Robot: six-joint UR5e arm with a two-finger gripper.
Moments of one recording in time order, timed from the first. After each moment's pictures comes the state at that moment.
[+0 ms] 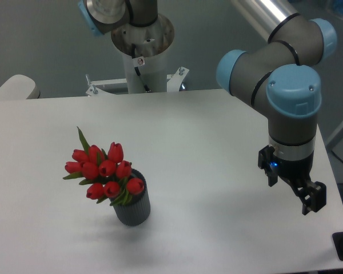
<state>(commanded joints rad) 2.58 -2.12 -1.13 -1.11 1.60 1.56</state>
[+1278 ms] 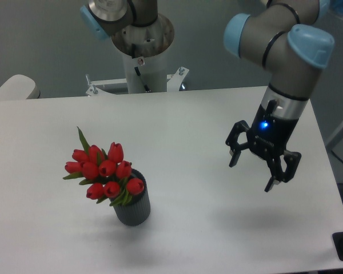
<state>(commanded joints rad) 2.77 -1.91 -1.50 -1.10 0.86 1.42</state>
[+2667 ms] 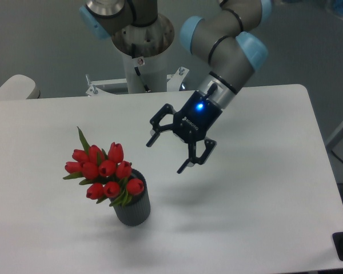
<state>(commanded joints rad) 2.66 -1.79 -1.90 -0.85 0.53 1.30</state>
